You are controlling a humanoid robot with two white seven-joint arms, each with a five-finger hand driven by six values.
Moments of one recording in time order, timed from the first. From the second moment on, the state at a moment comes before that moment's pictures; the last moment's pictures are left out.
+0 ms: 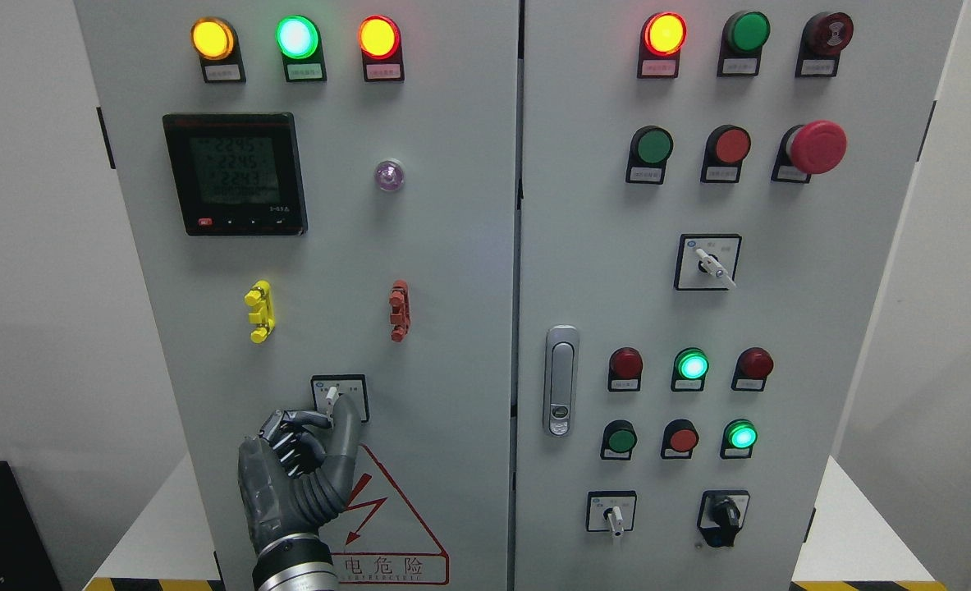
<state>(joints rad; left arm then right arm) -0.36 -0.15 -0.20 -1.89 -0.15 0.44 0.62 0.10 0.12 -0.19 -0.11 0.07 0.06 -0.02</state>
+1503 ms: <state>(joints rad) -0.36 -0.15 -0.21 -1.89 -0.15 0.44 0.61 0.10 0.12 -0.19 -0.11 0.07 0.06 -0.02</state>
